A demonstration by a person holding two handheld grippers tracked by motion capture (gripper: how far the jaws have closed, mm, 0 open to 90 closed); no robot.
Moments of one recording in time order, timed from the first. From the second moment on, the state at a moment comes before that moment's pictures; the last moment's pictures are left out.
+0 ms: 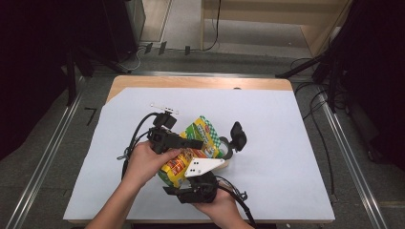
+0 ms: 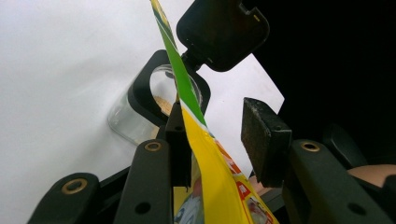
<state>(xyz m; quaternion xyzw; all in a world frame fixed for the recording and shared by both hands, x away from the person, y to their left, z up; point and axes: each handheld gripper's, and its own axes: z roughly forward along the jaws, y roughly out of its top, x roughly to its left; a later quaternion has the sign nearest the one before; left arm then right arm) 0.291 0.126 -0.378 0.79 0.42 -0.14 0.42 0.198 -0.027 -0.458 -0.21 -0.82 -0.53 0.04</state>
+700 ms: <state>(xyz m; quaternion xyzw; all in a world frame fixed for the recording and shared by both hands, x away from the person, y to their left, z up) 0.296 0.112 -0.358 0.82 0.42 -0.11 0.37 0.209 -0.023 -0.450 -0.23 -0.81 -0.54 0.05</state>
